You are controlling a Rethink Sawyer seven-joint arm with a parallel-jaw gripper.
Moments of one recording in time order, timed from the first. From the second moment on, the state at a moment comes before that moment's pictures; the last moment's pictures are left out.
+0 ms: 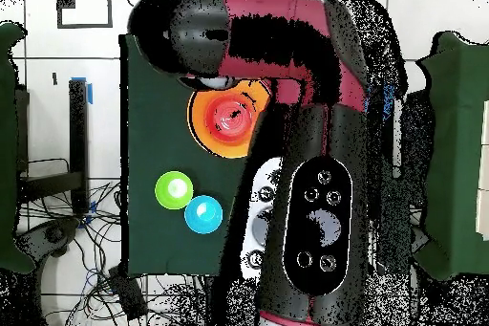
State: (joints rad) arm -0.11 -0.72 -0.06 1.00 -0.12 1.11 2.01
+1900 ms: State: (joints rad) arm -0.31 -0.43 0.13 0.67 -0.14 1.14 1.80
